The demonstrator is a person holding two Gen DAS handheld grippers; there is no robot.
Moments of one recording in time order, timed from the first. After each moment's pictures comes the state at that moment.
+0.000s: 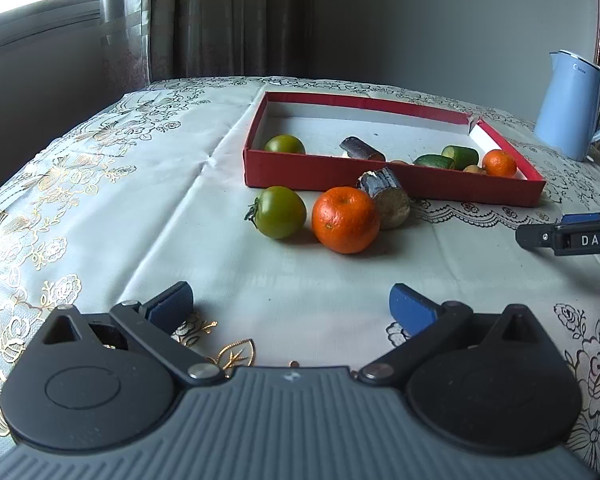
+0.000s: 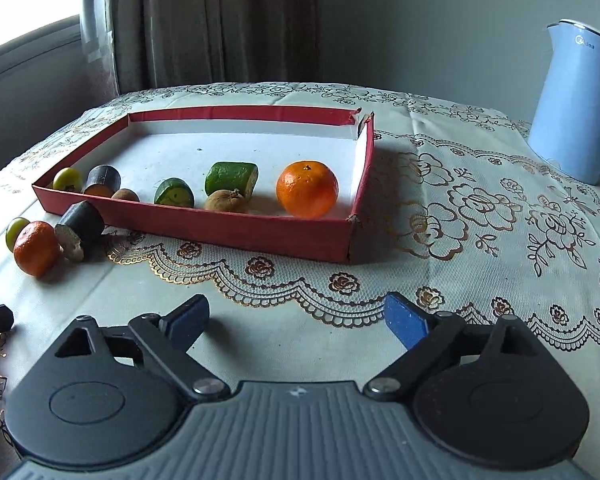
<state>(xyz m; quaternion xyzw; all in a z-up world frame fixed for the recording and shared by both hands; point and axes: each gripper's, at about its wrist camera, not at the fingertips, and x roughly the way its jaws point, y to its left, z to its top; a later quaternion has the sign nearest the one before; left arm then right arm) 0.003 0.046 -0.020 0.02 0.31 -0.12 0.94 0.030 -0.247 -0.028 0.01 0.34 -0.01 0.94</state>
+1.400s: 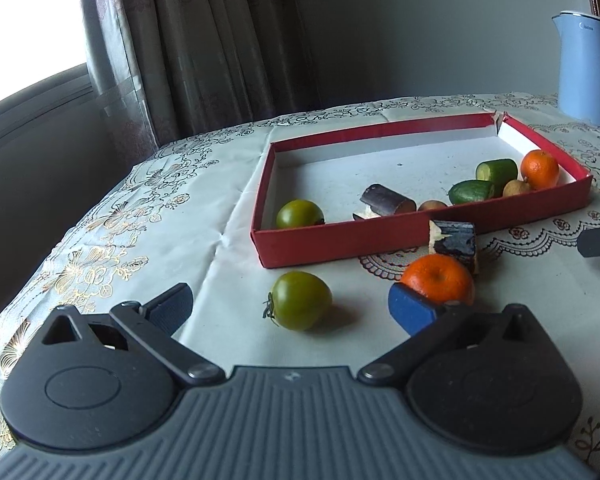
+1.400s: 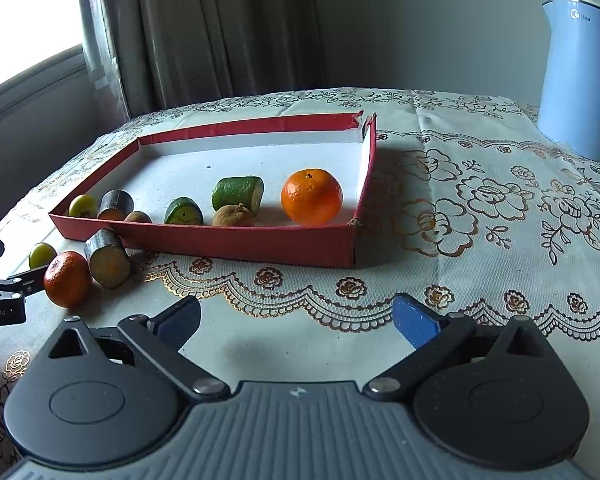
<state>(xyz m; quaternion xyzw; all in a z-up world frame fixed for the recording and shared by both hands) 0.046 0.015 -0.010 0.13 0.26 -0.09 0.95 0.029 -0.261 -0.028 0.06 0.33 0.01 0.94</state>
